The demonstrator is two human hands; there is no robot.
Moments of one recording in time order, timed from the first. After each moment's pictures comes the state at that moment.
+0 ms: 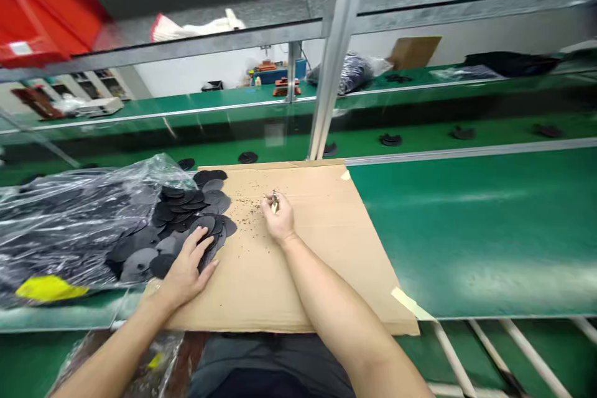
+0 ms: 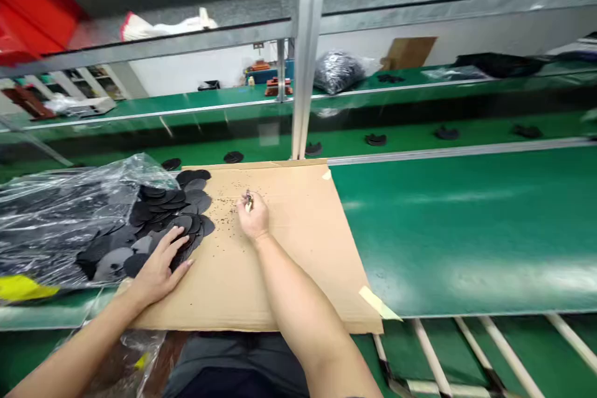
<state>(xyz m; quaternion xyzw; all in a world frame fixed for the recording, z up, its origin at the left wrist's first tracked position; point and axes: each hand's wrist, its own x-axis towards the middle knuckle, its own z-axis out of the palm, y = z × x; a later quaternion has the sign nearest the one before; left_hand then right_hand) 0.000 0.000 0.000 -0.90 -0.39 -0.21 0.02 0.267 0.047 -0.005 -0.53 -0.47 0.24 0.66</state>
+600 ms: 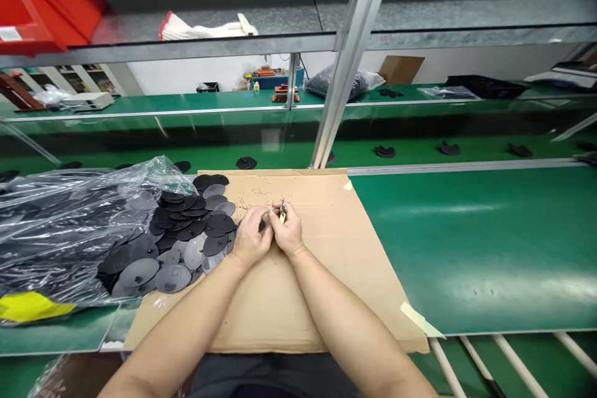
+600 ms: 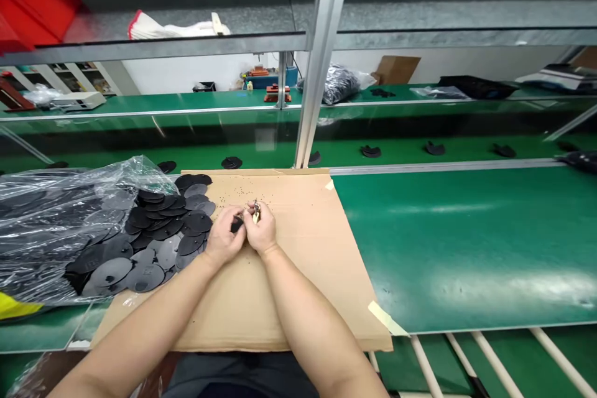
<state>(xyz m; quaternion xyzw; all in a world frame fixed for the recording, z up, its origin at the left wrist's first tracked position) 0.148 0.047 0.021 -0.82 -0.36 -0.41 -0.17 0.272 0.036 0.000 -0.53 -0.51 0.22 0.64</state>
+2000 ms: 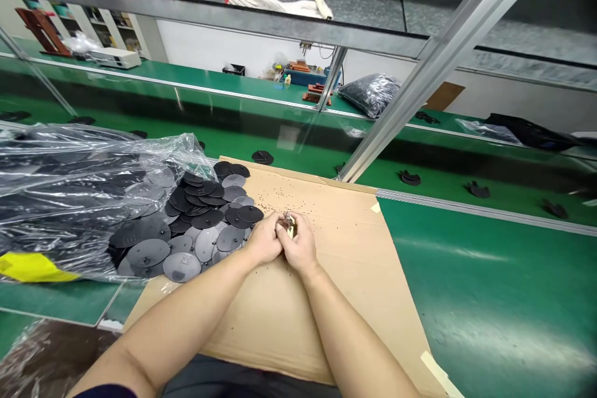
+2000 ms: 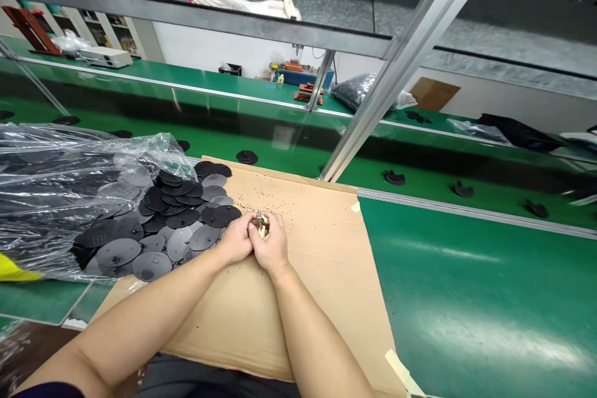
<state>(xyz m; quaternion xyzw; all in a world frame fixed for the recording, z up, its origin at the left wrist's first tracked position) 0.141 0.061 0.012 -0.75 -0.44 -0.33 -0.36 0.260 0.031 0.007 -0.60 -0.60 0.19 0.49</state>
